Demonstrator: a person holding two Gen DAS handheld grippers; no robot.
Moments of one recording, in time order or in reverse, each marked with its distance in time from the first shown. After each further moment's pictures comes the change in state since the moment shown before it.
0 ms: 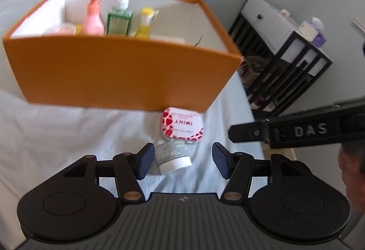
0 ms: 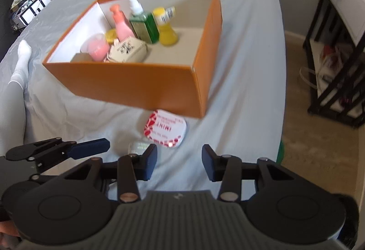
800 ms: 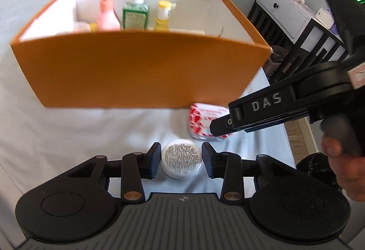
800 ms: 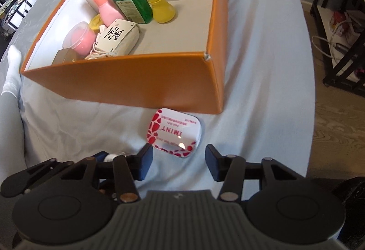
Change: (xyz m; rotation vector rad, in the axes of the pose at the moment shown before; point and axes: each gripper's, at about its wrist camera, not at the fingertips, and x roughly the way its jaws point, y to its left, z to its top) left arm 0.001 0.015 0.009 0.075 0.026 0.107; right arm 0.064 0.004 0.033 0.107 0.134 0.047
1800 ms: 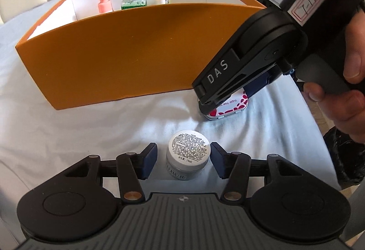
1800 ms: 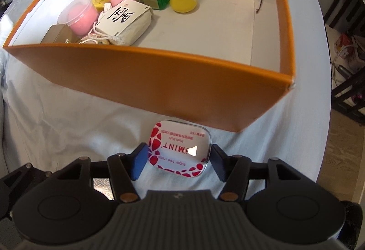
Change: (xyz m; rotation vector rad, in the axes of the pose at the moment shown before) left arm 0.015 -0.006 -0.025 0.157 -0.015 0.093; right arm 0.038 0.033 0.012 -0.164 0.029 -0.104
